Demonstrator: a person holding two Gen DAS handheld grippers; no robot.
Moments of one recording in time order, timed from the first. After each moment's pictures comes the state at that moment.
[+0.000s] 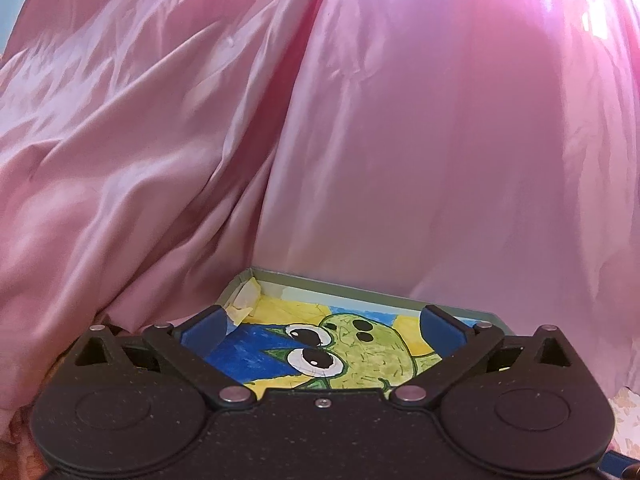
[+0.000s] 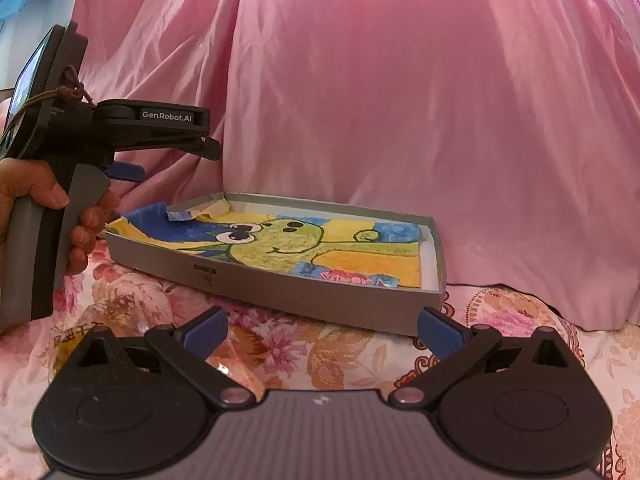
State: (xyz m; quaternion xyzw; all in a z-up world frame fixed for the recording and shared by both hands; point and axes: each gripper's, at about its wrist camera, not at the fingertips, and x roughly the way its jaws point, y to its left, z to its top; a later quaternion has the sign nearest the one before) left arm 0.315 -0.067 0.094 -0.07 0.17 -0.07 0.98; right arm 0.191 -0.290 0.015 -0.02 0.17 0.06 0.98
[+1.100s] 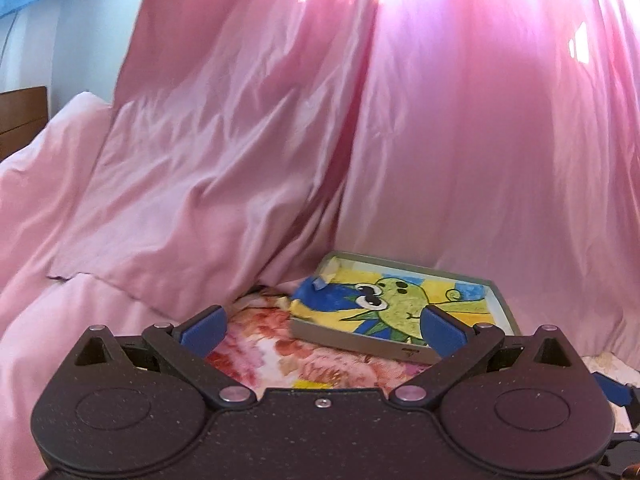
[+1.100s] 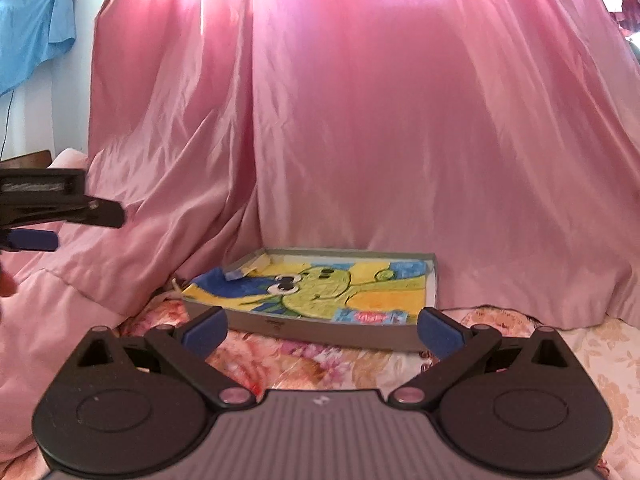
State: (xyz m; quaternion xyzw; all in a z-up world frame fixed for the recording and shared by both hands) left arm 0.099 -0.040 0.209 -0.04 0.22 0.03 0.97; right arm 0.093 -0.287 0.098 0.04 0.15 0.09 0.98
